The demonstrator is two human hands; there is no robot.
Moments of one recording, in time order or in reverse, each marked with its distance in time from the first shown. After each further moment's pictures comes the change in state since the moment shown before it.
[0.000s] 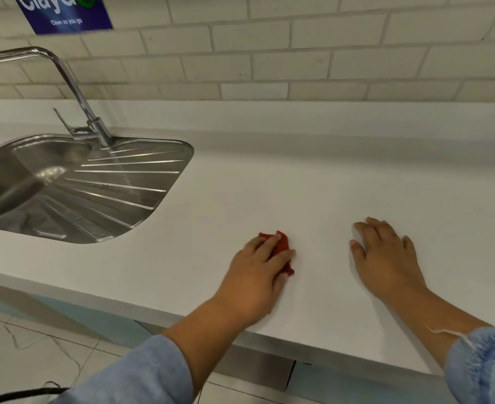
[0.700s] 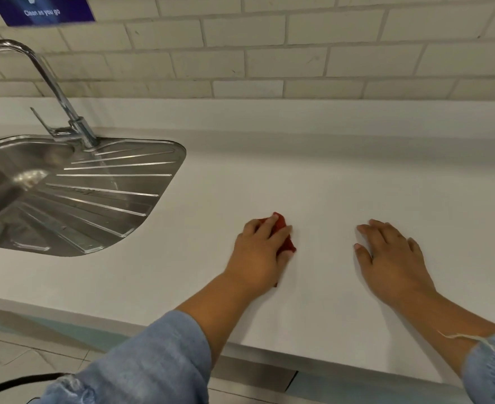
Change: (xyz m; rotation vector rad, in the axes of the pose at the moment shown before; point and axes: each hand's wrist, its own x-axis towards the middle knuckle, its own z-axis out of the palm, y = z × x) left_hand 0.052 -0.027 0.010 -0.038 0.064 -0.041; right_hand 0.001 -0.003 -0.001 -0.011 0.003 0.015
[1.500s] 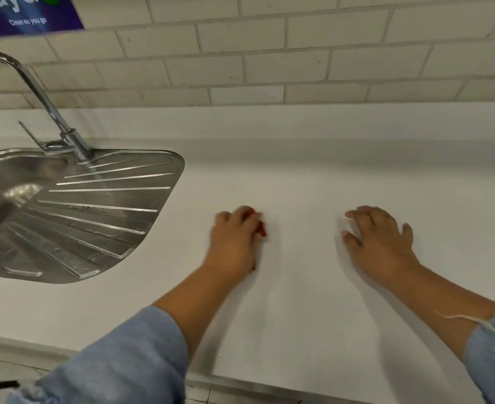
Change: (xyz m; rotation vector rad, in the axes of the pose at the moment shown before) left_hand 0.036 -0.055 -0.023 0.028 0.070 -0.097; right_hand 0.054 -0.035 -0.006 0.036 -0.012 0.010
